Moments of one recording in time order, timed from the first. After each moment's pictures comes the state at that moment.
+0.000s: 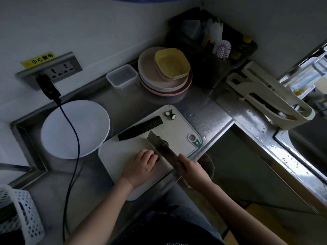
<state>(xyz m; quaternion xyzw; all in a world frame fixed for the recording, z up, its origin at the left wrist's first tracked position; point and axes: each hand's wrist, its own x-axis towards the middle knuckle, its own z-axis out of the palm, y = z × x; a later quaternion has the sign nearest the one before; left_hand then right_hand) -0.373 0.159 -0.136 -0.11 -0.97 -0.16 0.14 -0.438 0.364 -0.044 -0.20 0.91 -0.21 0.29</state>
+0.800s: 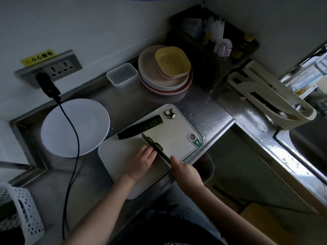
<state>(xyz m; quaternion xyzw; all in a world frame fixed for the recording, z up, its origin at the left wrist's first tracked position) -0.384 0.160 -0.119 -0.11 -0.97 -0.18 0.13 -0.422 0.348 -0.053 -0.29 0.93 -0.11 0.22</state>
